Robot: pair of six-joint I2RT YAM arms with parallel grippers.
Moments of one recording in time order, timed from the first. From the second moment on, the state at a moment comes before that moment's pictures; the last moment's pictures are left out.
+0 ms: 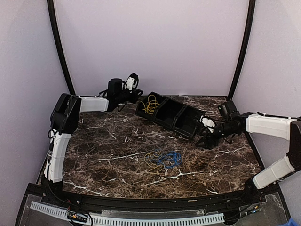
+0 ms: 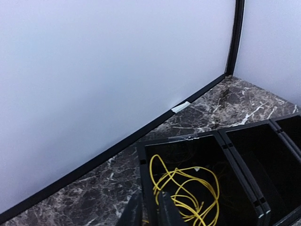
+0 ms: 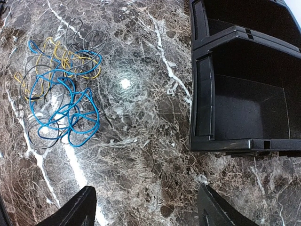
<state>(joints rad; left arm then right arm) -0.42 2.36 1.77 0.38 0.33 0.10 0.35 1.37 0.79 -0.41 -0.51 -0.61</state>
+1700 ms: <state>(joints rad) -0.31 2.48 1.88 0.11 0.51 0.11 0.35 1.43 0.81 -0.43 -0.51 -0.62</state>
